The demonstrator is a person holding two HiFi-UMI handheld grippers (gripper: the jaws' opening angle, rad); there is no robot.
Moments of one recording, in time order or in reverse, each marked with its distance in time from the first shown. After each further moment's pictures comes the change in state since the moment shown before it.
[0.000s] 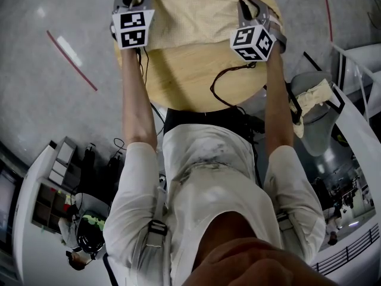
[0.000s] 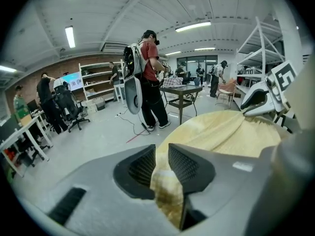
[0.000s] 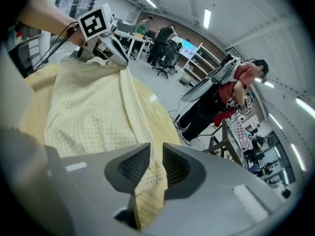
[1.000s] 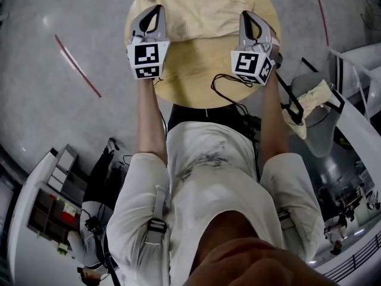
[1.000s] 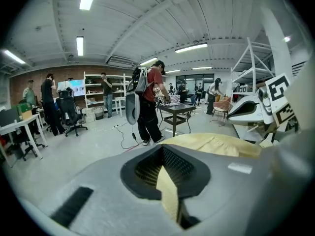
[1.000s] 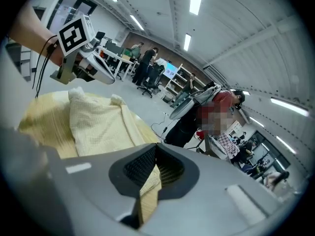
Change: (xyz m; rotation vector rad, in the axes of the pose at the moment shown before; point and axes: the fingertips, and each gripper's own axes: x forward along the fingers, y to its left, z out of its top) left arm -0.126 -0.063 0.030 -0.049 -0.190 -0.034; right arm -0.121 0.009 0.037 0.109 -0.222 -0.185
